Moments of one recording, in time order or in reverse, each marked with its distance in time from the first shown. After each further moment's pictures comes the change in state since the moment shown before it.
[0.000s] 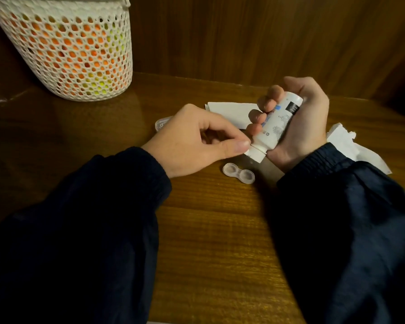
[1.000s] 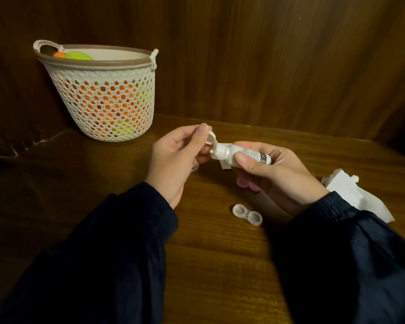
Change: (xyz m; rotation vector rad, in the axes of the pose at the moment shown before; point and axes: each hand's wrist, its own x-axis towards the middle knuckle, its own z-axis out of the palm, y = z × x) left_hand 0.007 -0.001 -0.015 -0.669 0.609 -0.262; right_hand -0.002 0.002 -0.002 -0.651 -0.194 -0.023
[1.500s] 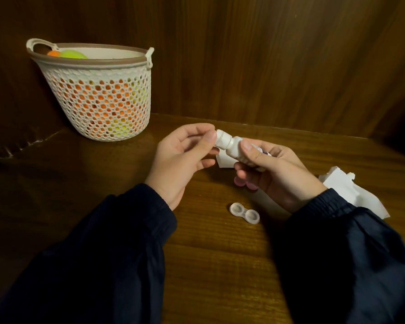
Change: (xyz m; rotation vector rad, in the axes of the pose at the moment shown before) left_hand -0.001 -0.001 0.003 -0.010 -0.126 -0.011; right_hand 0.004 0.002 -0.004 0.071 0.017 0.031
